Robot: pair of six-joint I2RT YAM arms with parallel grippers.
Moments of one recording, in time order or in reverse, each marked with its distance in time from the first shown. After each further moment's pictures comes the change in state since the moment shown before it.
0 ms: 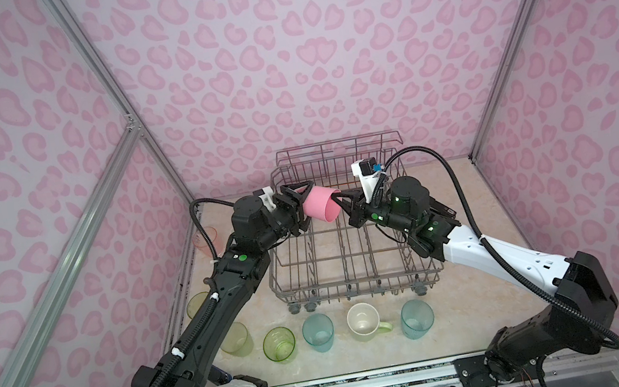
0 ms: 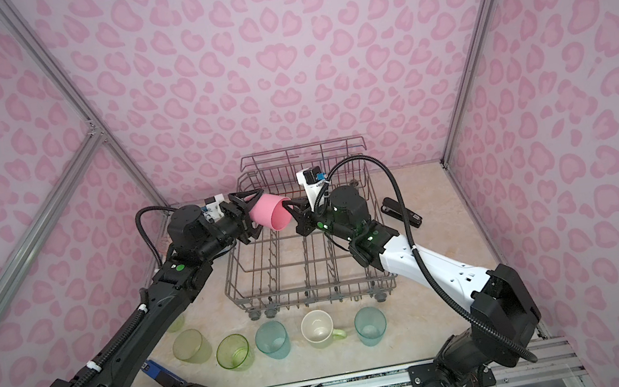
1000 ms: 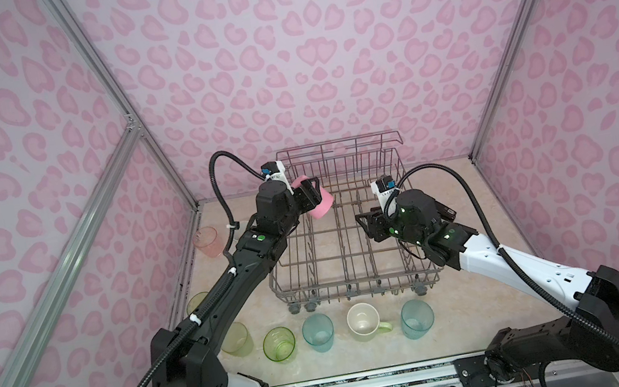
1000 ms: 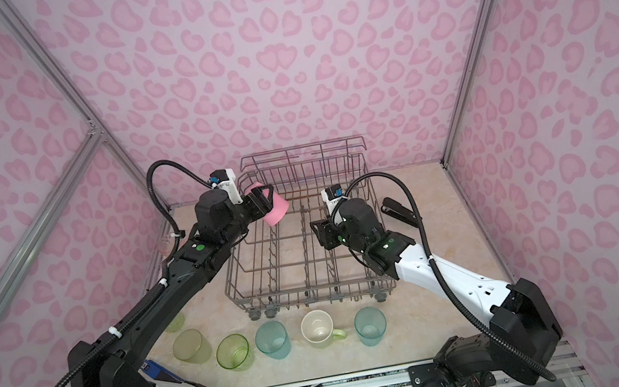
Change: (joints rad) left arm -0.097 0.223 0.194 -0.106 -0.487 0.962; right arm -0.045 -0.137 -0.161 -0.329 0.230 -0.022
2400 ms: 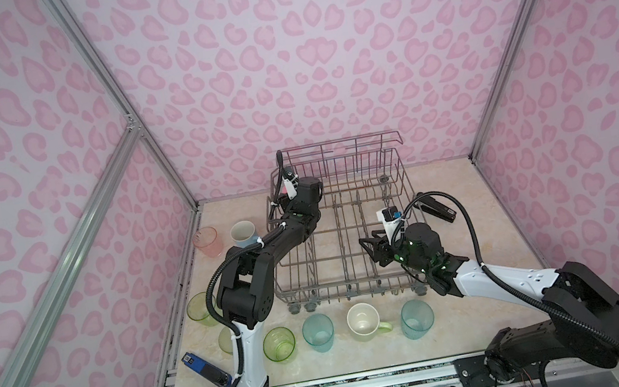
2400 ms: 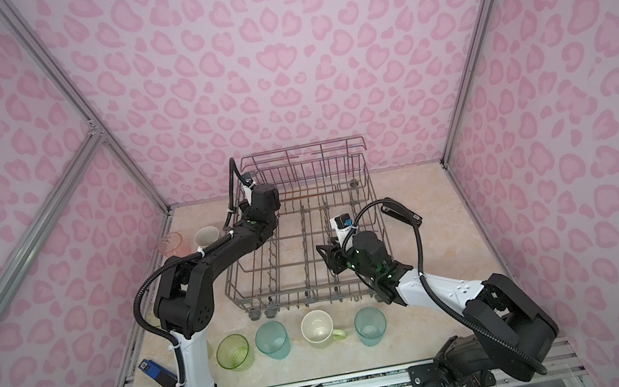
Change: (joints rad) left arm 0.010 0.574 0.246 0.144 -0.611 0.169; right arm -0.009 0.044 -0.385 0.529 -0.095 0.000
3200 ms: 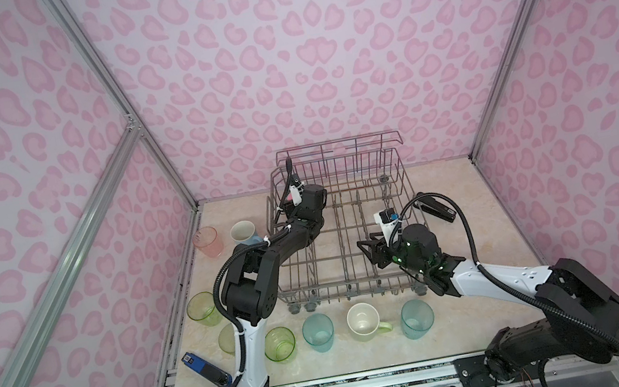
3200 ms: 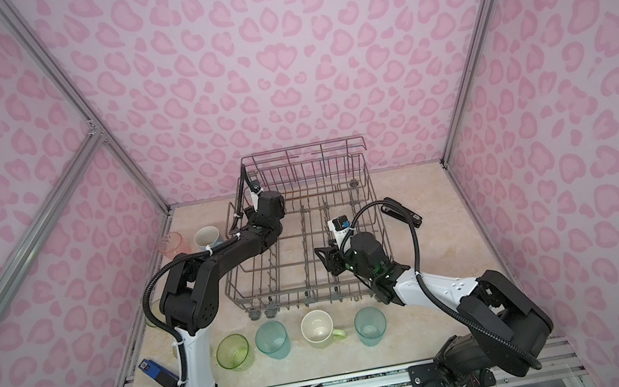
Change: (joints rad) left arm -0.020 0.038 -0.037 0.018 0.003 0.054; right arm 0.005 0.026 -0.001 0.014 -0.013 0.003
